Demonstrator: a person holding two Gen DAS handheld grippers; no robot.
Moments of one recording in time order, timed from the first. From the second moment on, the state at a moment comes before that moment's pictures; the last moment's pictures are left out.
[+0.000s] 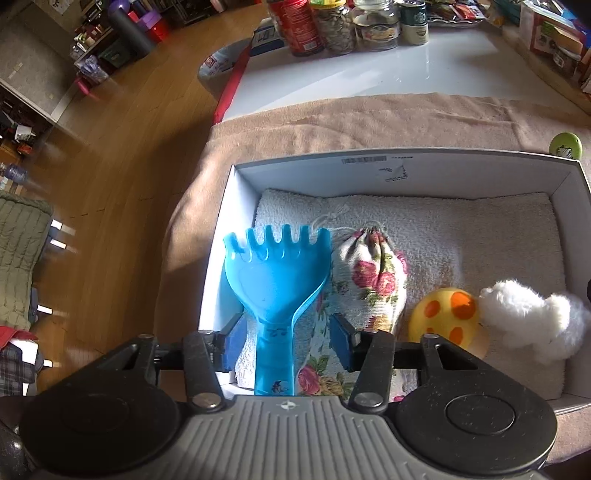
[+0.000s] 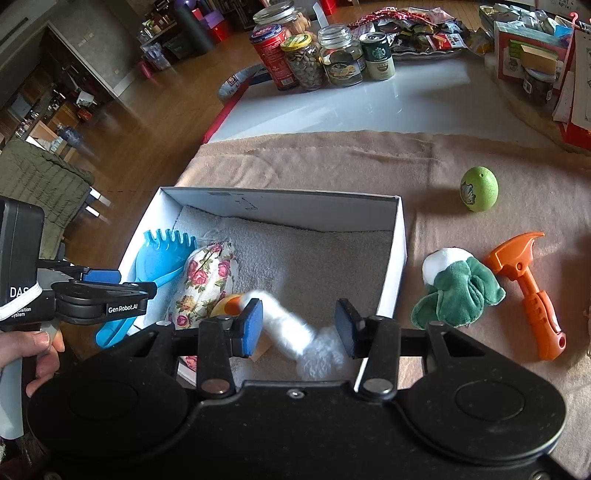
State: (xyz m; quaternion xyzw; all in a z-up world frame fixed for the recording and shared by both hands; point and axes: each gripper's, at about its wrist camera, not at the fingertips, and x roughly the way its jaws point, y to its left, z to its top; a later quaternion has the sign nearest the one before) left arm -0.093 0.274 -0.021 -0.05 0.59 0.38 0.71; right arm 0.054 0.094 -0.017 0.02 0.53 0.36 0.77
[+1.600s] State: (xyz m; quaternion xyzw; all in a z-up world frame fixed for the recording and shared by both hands) left arm 0.047 0.062 -0.005 -0.13 0.54 0.22 0.80; right arm 0.062 -0.108 -0.025 0.07 0.51 0.22 0.83
